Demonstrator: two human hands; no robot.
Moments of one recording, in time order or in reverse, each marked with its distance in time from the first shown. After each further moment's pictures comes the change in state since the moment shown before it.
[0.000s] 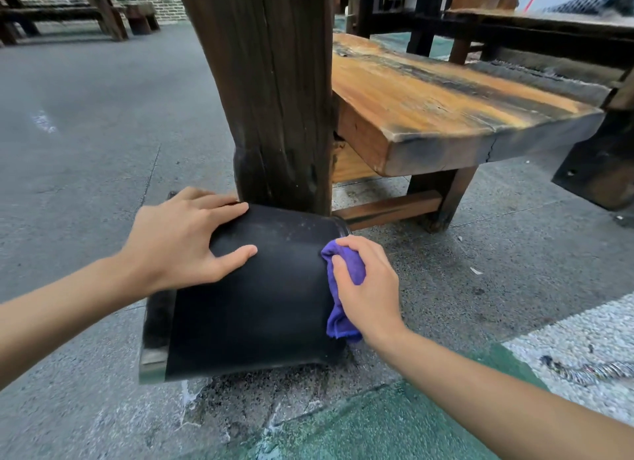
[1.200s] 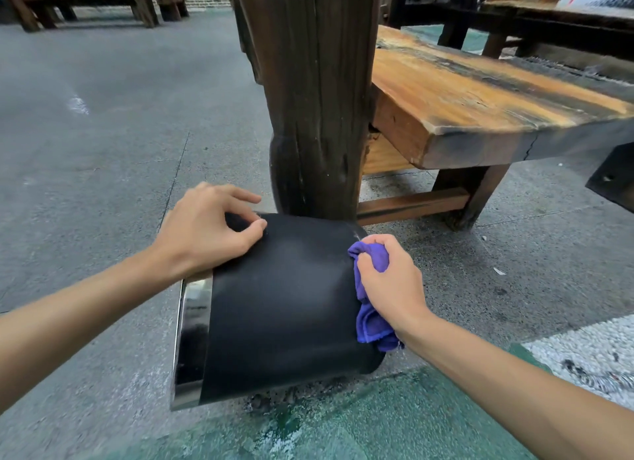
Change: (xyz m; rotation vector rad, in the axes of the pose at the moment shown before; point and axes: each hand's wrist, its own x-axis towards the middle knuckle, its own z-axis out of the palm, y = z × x) left_hand -0.021 -0.008 -0.003 -0.501 0.027 -0.240; right_hand -0.003 -0.012 -0.002 -0.124 -0.154 0.298
